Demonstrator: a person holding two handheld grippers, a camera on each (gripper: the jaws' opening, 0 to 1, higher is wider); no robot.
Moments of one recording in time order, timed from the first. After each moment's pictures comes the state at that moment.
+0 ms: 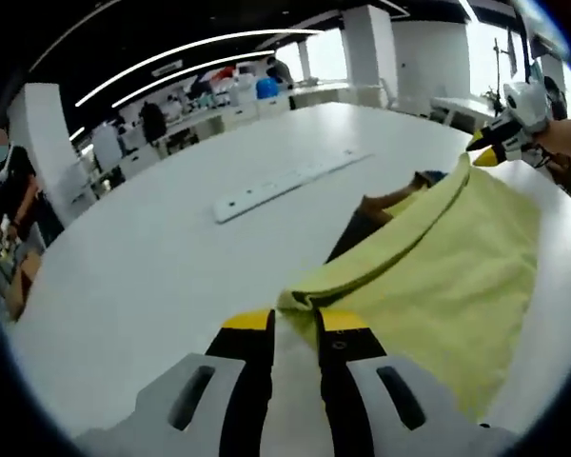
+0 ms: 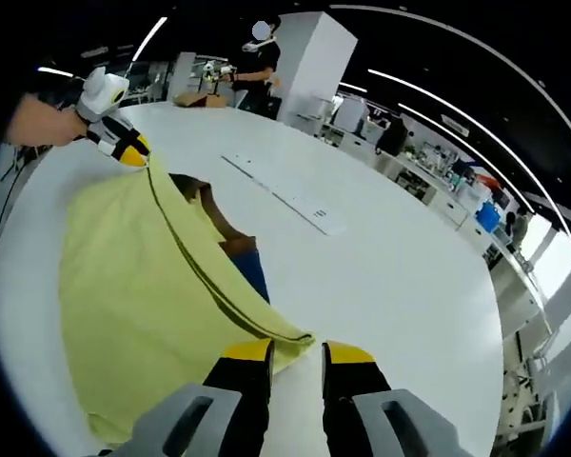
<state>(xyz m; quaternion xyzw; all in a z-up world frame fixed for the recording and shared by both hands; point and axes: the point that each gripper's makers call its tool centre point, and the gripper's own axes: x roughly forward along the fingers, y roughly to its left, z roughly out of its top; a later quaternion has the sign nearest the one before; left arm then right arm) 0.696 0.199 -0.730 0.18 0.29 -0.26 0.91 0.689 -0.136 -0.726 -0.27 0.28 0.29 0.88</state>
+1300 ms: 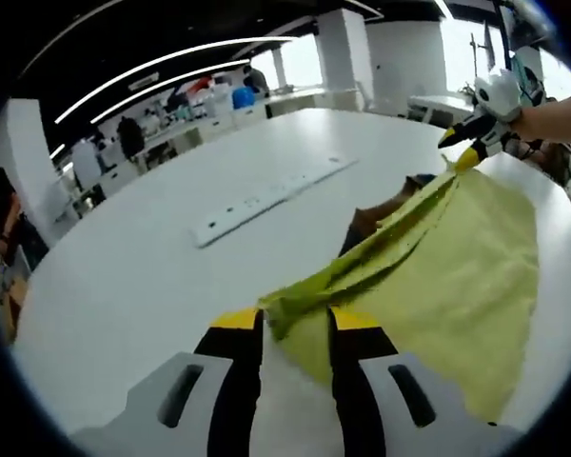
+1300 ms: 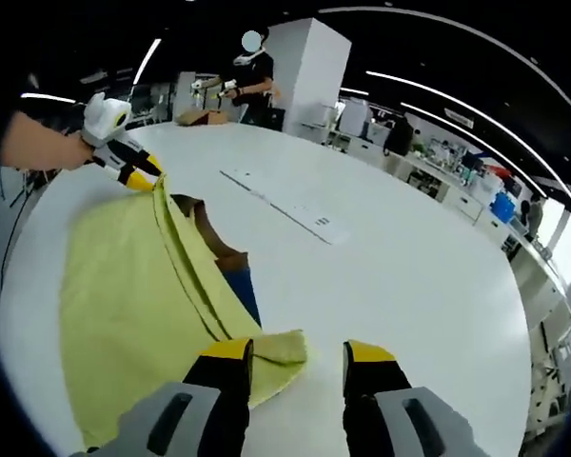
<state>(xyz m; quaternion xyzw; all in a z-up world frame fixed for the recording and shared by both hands) 0.719 0.192 -0.733 0.17 0.27 -0.29 0.90 0.704 -0.124 -0.733 -0.19 0.29 0.33 0.88</state>
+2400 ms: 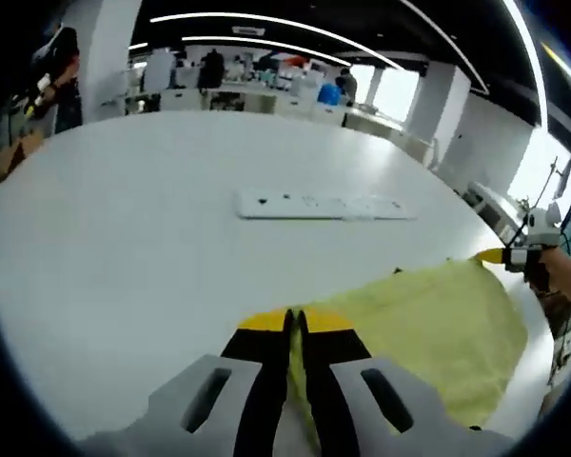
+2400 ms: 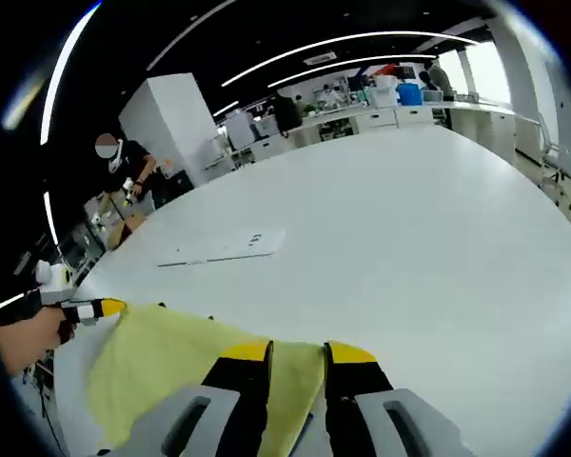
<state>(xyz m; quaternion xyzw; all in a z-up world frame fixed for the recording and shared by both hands) 0.739 0.202 -0.738 -0.07 0.33 -0.17 0.92 0.733 -0.132 -0.736 0.12 0.33 0.17 0.92</state>
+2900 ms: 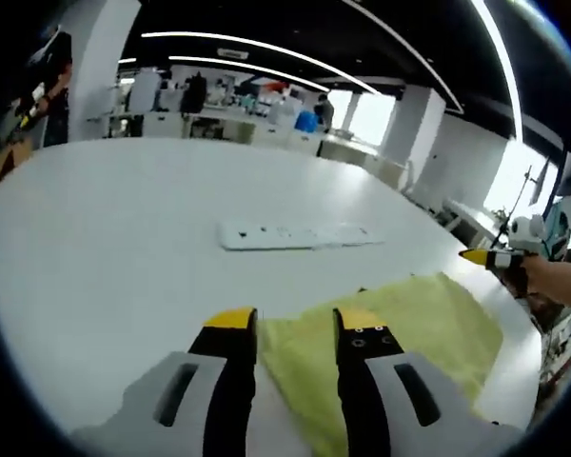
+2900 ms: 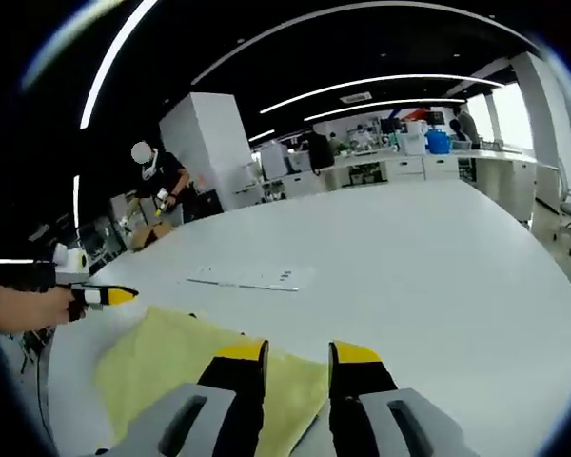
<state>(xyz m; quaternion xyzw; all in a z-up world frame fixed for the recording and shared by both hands) 0.715 0.197 -0.692 -0.07 0.26 -0.24 0.93 0.709 -0.129 -0.689 0.07 0.24 0.24 0.94</state>
